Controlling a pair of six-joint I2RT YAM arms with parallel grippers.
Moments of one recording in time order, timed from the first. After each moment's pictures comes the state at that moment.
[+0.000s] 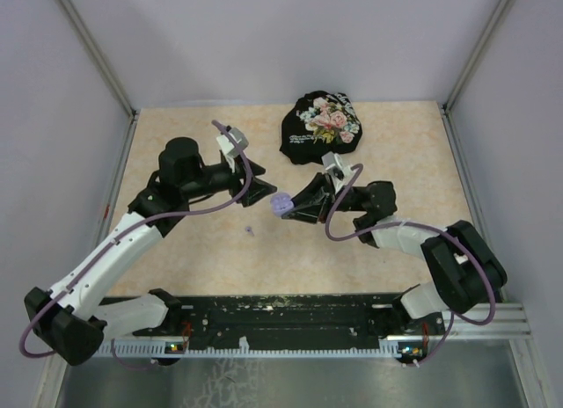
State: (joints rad) left arm -0.58 1.11 1.07 -0.16 0.56 -0.04; right arm 0.53 1.43 0.59 1.41 -1.10 0.68
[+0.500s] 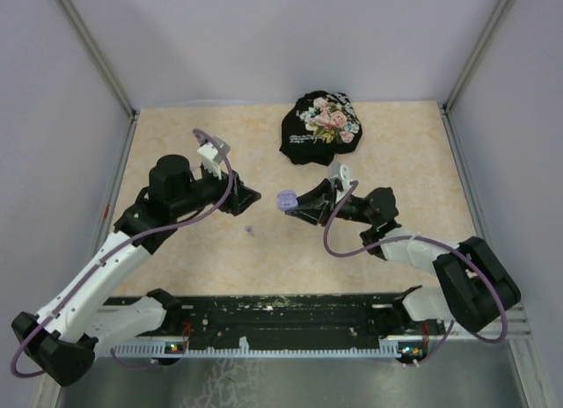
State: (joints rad) left arm -0.58 0.97 1.00 -0.29 0.33 -0.19; right arm 0.53 1.33 0.47 1.19 -0.91 0.35
